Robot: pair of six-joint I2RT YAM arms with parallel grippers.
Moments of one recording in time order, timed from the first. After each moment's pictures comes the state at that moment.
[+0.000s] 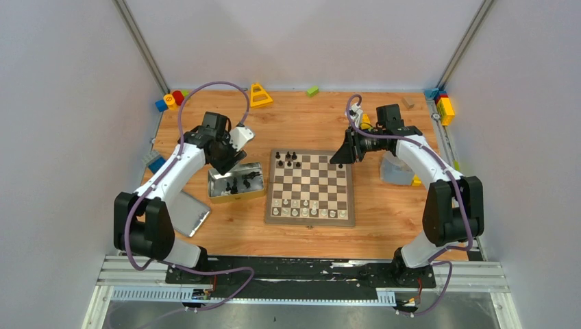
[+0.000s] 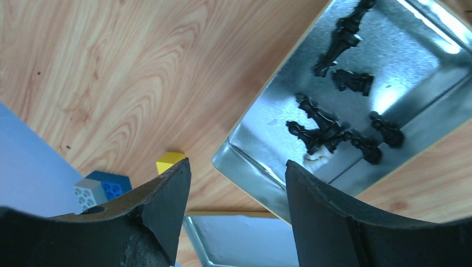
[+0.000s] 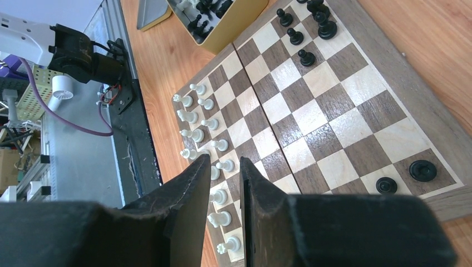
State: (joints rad) left arm -0.23 1.44 1.12 -0.73 0.02 0.63; right arm 0.17 1.60 1.19 -0.53 -1.06 -0.21
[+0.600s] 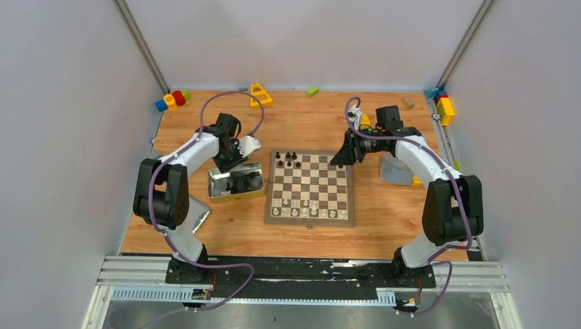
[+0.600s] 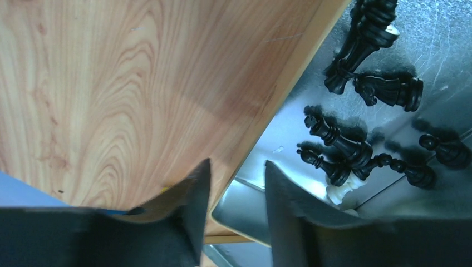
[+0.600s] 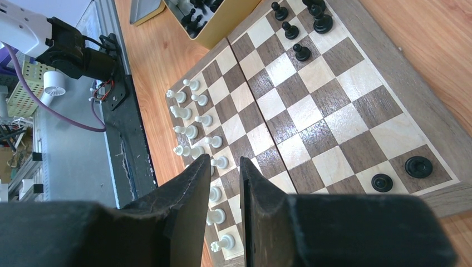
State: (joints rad) left arm -0.23 1.71 1.19 -0.72 -0.03 0.81; right arm 0.17 1.60 1.18 -0.53 -1.05 -0.24
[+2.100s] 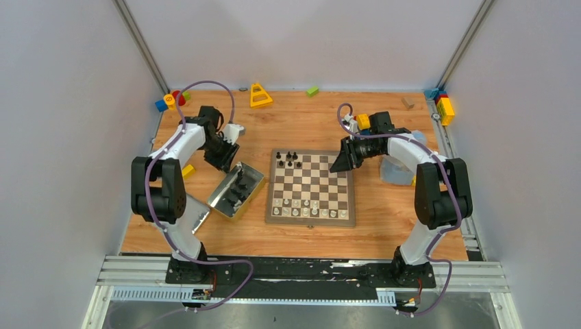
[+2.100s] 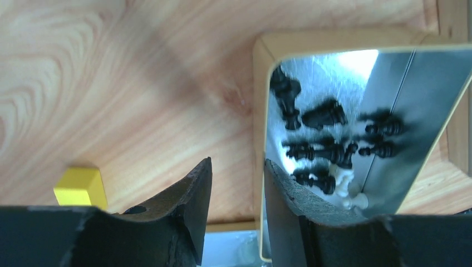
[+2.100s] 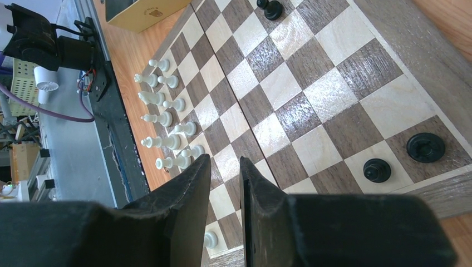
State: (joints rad) left arm -0.09 1.73 1.28 -0.91 0.21 0.46; right arm 0.17 1.75 1.18 -0.57 -1.00 -0.27
